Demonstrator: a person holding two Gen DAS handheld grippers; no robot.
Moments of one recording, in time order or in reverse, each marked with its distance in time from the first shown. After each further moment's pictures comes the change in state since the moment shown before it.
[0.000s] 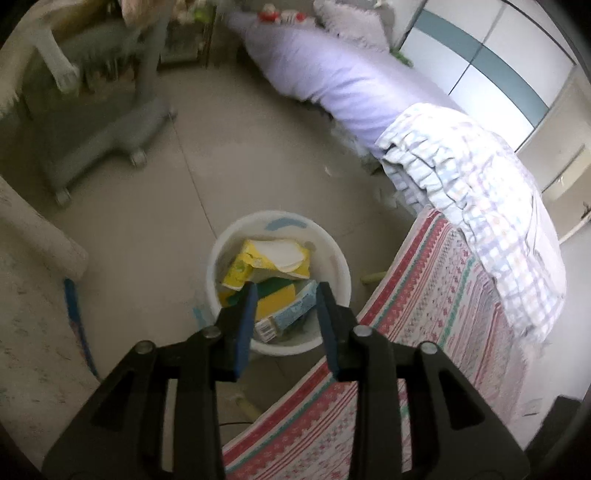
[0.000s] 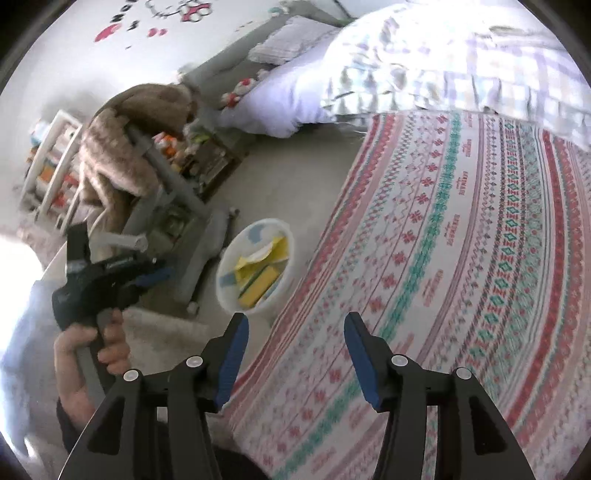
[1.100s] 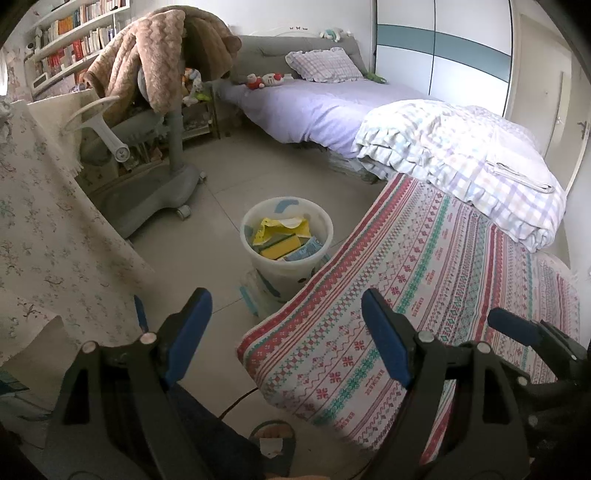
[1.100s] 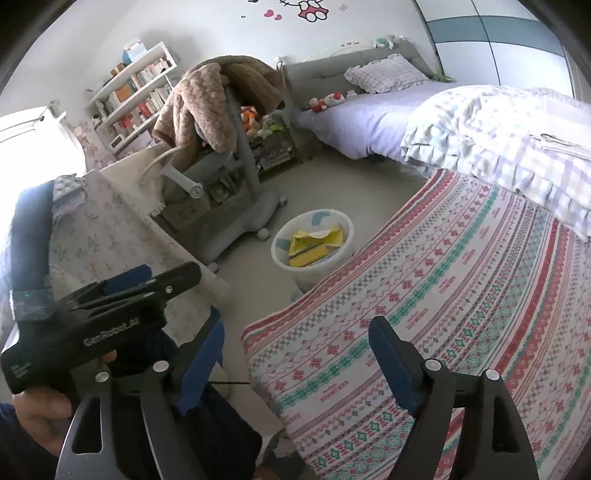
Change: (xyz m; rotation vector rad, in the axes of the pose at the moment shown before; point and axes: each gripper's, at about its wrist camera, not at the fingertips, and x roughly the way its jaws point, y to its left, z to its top) left arm -0.140 -0.070 -0.173 0.202 -0.236 0.191; right arm -0.074 0.058 -0.087 -0.379 -0.078 0.023
